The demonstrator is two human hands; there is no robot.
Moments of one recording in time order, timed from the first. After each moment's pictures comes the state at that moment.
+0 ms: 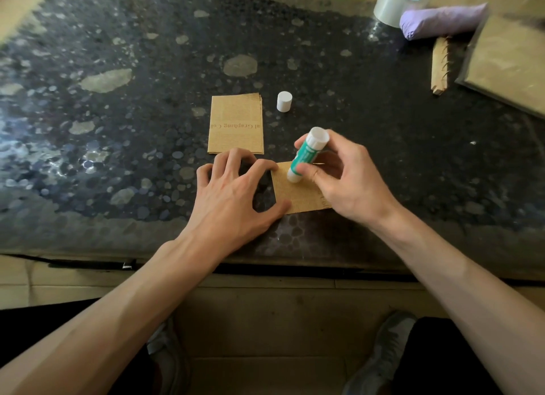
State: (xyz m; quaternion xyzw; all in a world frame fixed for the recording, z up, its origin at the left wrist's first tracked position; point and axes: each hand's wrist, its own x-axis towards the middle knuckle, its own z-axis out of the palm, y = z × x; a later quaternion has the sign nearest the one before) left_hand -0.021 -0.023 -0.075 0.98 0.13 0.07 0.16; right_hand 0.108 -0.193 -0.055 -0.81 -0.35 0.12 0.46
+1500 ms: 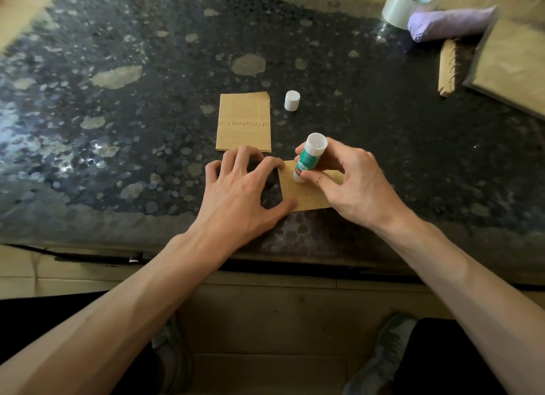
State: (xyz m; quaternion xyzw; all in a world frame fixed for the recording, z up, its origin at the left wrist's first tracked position) left_hand -0.021 -0.021 -0.079 0.98 0.13 0.08 0.16; right_hand 0.104 -0.193 -0.056 -0.83 -0.39 0.10 0.38
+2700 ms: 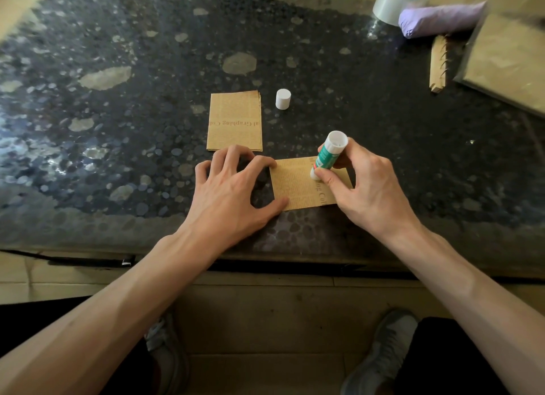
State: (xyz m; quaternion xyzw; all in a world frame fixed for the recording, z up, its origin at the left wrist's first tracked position) left_hand -0.022 -0.022 -0.075 0.97 0.13 0.06 0.17; right_hand 0.100 -0.220 -0.060 -0.88 -0.35 0.00 0.32
